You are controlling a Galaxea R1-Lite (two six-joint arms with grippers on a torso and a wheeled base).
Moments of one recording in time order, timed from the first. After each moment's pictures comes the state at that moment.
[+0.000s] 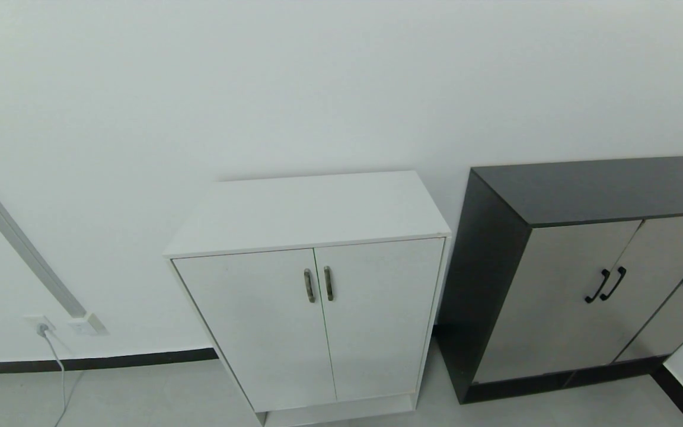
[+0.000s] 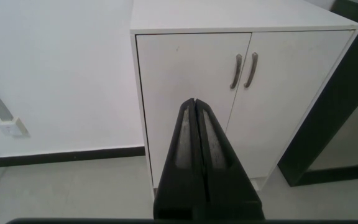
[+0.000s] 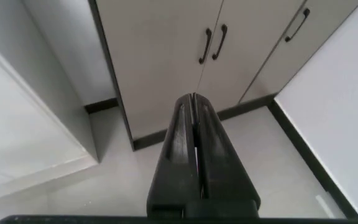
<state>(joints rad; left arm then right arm) 0.00 0.00 0.00 0.00 0.04 -0.02 -0.11 1.11 -0.02 -0.88 -0.17 -0.04</state>
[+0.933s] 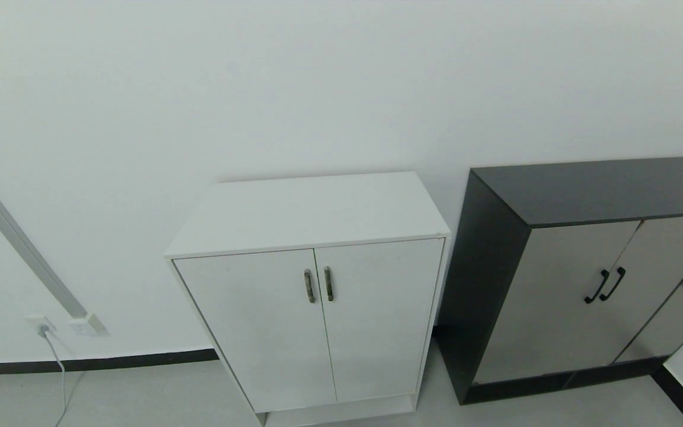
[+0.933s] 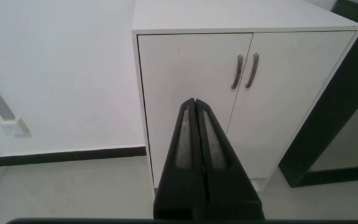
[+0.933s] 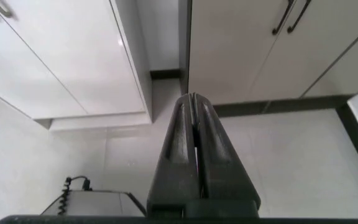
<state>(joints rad) 0.00 0.00 0.00 0.00 0.04 -0.02 -0.05 0.44 0.00 -0.10 0.08 -0.04</state>
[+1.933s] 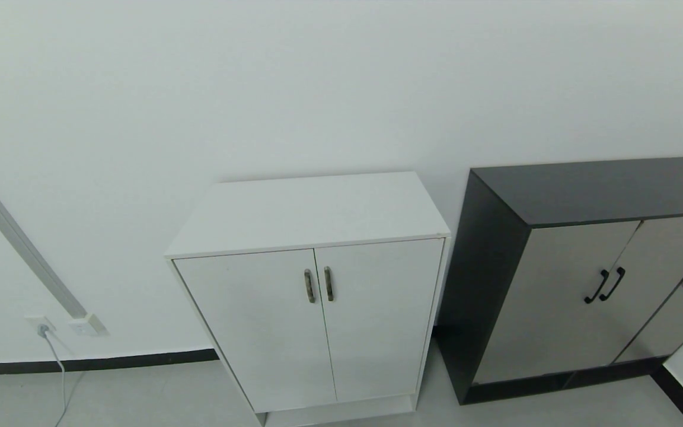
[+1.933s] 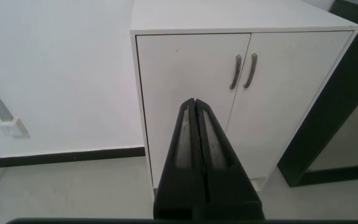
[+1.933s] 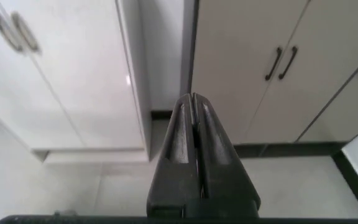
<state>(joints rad) 0.00 0.00 0.00 0.00 0.04 -0.02 -0.03 0.10 0.00 0.00 0.08 -0.03</state>
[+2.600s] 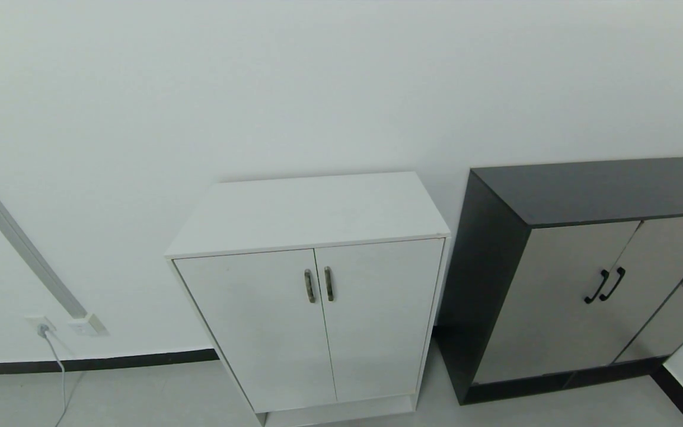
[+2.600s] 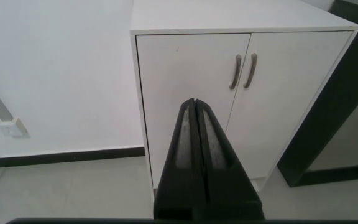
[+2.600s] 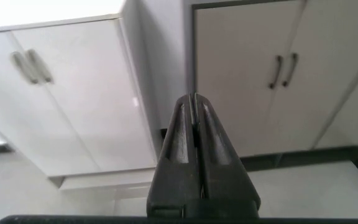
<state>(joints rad) 0.00 0.00 0.00 0.00 0.04 -0.02 0.00 0.01 0.00 -0.01 0.00 0.06</state>
